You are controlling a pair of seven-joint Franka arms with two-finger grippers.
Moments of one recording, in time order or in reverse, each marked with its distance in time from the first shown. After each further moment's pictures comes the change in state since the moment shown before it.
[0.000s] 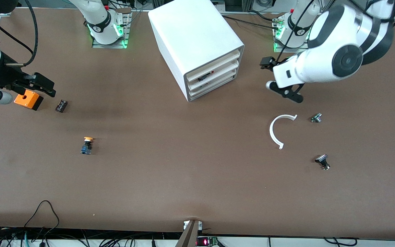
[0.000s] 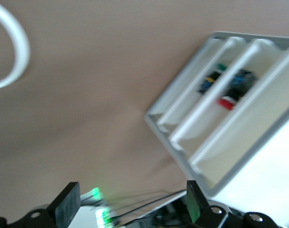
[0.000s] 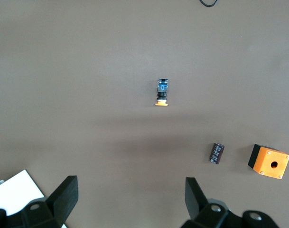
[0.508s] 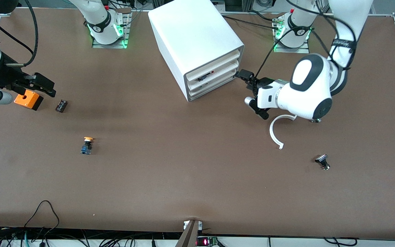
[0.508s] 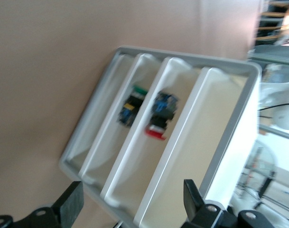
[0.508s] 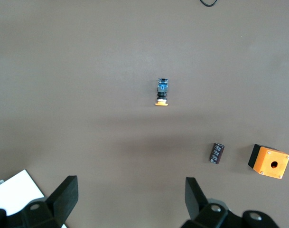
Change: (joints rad) left arm 0.000 0.217 -0.002 -0.053 -0.423 0.120 0.354; right arm 0.000 0.000 0.000 -0.001 0.000 0.000 0.000
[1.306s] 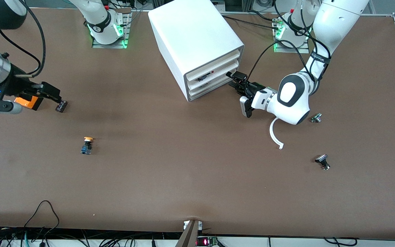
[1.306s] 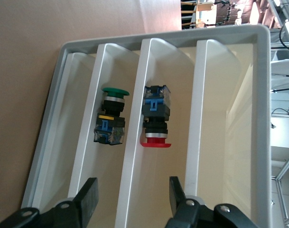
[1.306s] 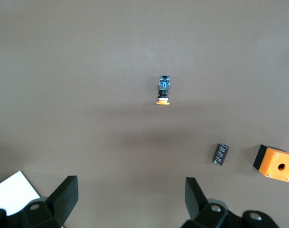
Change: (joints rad) left arm 0.000 0.119 -0.001 -0.179 -0.218 0.029 0.464; right arm 0.000 0.064 0.000 -0.017 0.000 0.036 0.000
